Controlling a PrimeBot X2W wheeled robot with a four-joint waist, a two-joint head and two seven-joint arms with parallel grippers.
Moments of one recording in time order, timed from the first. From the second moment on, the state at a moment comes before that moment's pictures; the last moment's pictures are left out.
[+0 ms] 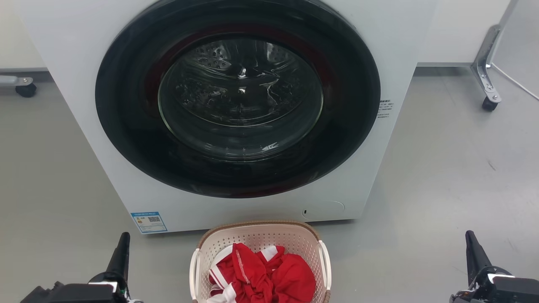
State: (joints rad) left arm -0.07 0.05 0.09 0.29 -1.56 -0.12 0.10; right arm -0.08 -0.04 -0.12 0.30 1.57 0.11 0.11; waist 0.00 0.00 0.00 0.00
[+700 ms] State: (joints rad) left arm -0.08 0.04 0.09 0.29 -1.60 -0.12 0.11; right arm -0.09 -0.04 -0.13 0.30 1.60 0.12 0.11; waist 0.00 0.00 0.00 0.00
